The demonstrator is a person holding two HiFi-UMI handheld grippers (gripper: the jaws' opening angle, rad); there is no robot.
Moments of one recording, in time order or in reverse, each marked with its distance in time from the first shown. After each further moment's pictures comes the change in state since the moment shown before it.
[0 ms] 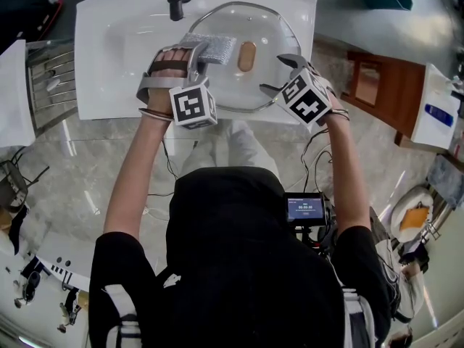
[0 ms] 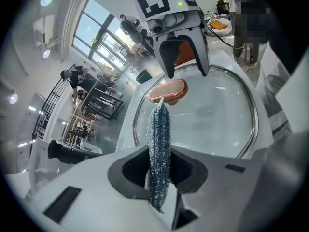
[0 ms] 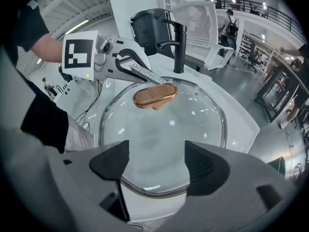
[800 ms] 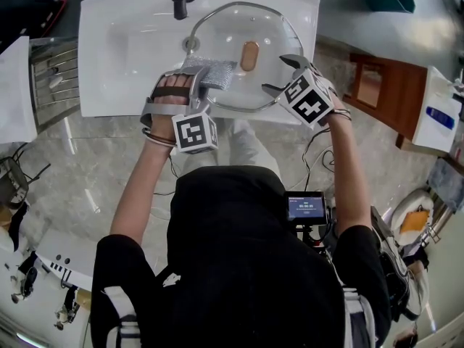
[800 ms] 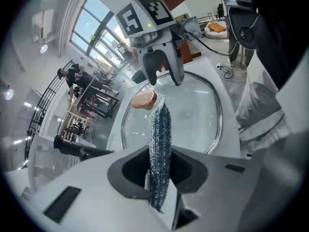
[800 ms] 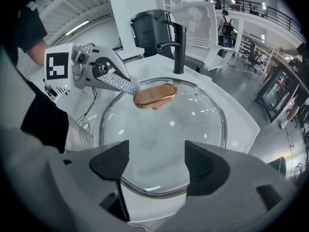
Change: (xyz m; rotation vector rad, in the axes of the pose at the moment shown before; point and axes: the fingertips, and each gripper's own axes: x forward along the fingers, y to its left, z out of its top) left arm -0.038 -0.048 0.002 -0.019 0.012 -0.054; right arm 0.000 0.000 0.000 0.002 -0.009 0.002
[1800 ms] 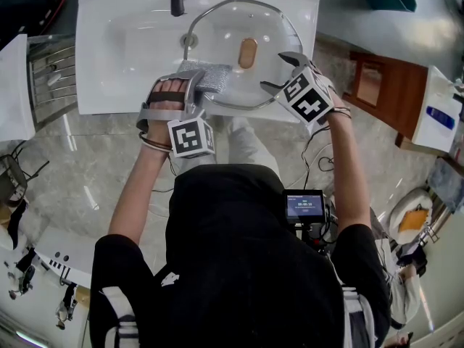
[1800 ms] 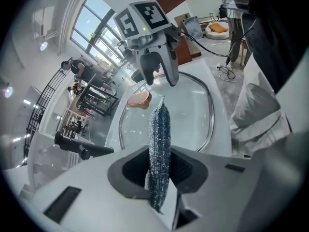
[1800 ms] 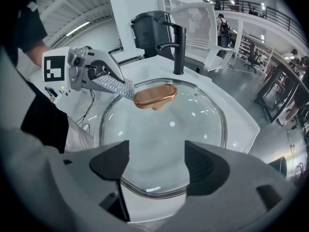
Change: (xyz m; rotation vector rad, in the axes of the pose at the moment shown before) left arm -0.010 -0.012 -0.004 -0.018 0.016 -0.009; right arm -0.001 0.000 0.001 0.000 -0.012 0.000
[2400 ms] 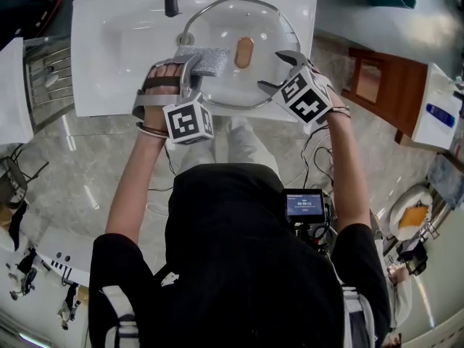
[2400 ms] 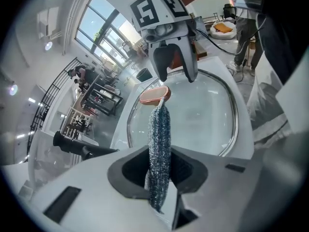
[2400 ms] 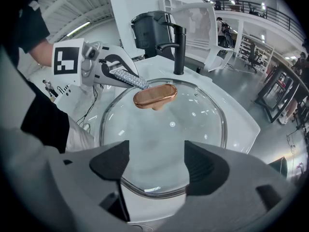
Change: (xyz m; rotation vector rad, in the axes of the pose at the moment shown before) left arm 0.020 0.033 0.001 -0.025 -0.005 0.040; right arm 0.000 0.001 0.000 -0.003 -0.004 0.004
